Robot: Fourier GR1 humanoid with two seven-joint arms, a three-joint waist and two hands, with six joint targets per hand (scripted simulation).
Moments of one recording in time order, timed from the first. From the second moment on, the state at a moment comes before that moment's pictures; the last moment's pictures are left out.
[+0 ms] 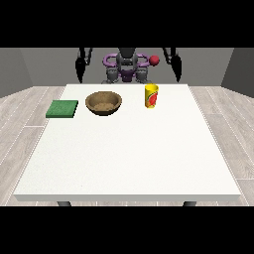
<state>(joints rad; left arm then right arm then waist) -0.01 0.11 0.04 -1.53 -0.03 0.03 0.00 -0.01 -0.11 -0.01 -1.56 -0.03 -0.02 0.00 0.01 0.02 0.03</state>
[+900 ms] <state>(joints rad) 0.18 0.02 -0.09 -1.93 0.10 0.05 0.31 0.21 -0.06 0.02 -1.90 -0.18 -0.03 0.29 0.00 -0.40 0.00</state>
